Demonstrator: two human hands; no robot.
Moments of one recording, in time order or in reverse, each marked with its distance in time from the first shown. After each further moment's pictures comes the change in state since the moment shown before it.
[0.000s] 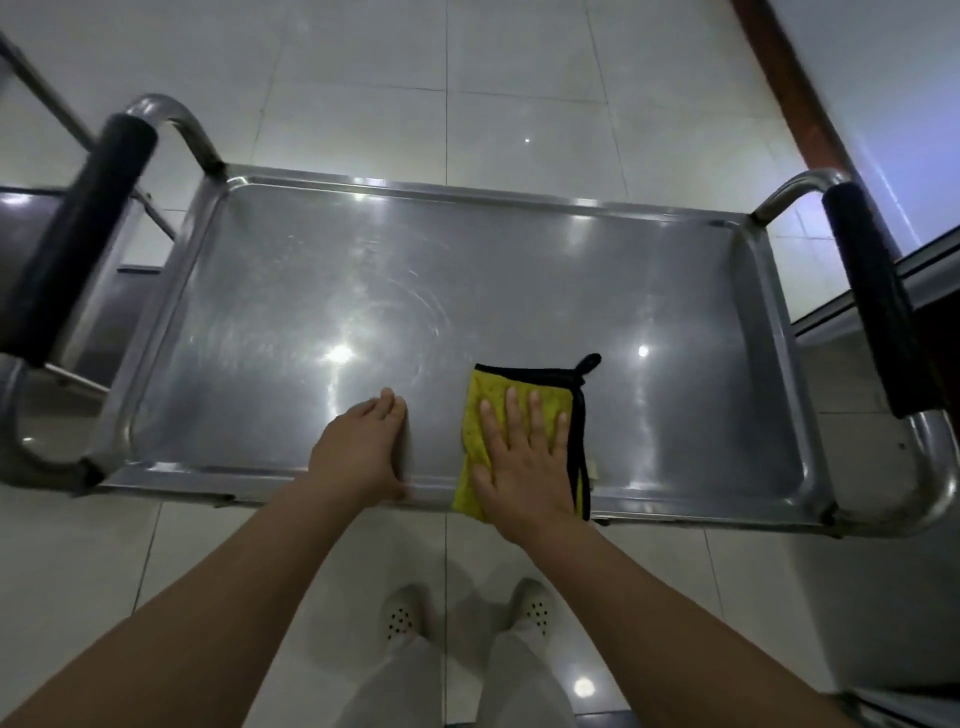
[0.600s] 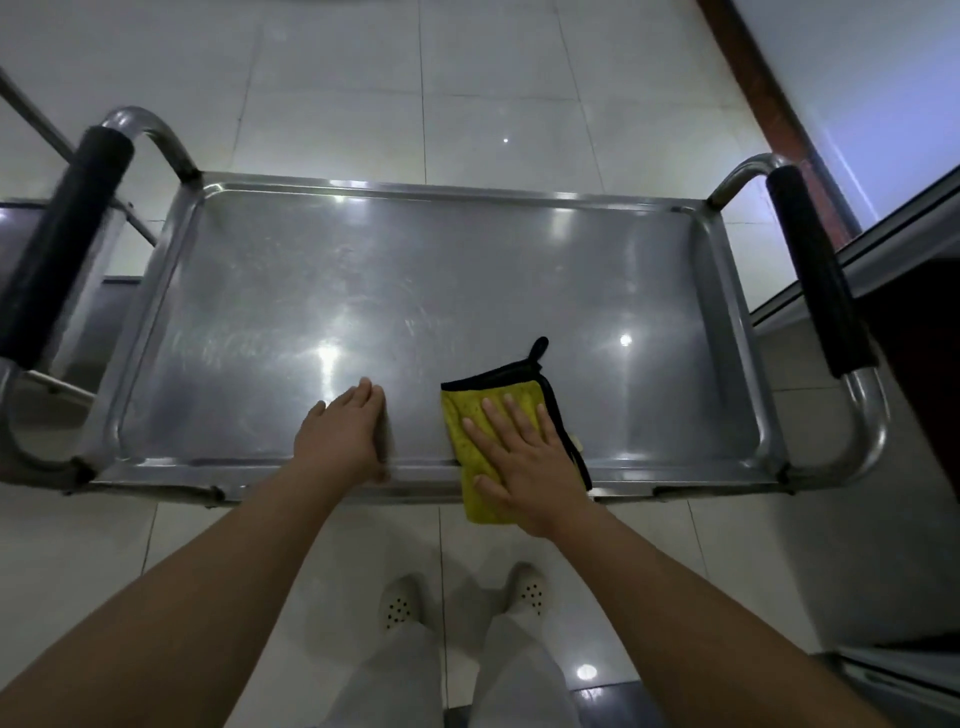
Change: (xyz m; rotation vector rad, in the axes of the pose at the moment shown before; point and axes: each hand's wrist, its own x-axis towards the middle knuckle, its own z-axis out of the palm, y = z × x) left_hand -0.014 0.001 0.005 0.036 0.002 -0.061; right_hand -0.035 0.038 -0.003 -0.070 -0.076 -0.262
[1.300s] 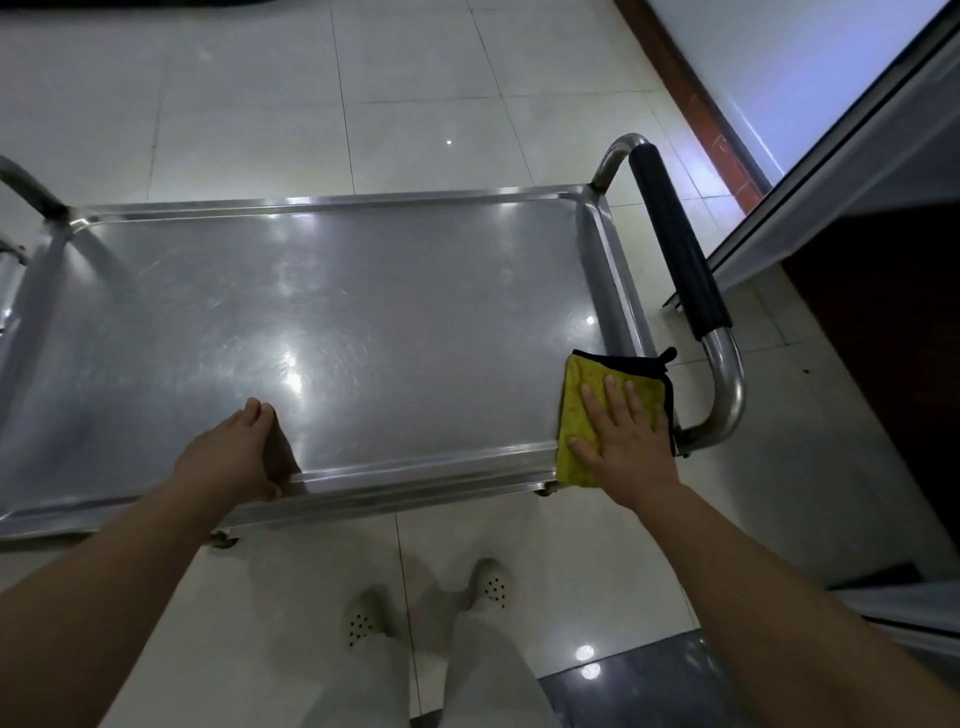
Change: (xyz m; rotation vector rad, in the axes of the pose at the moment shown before) left_hand 0.004 0.030 -0.010 0.100 -0.071 -0.057; right_hand -0.124 0.181 -0.013 0.062 -0.107 0.572
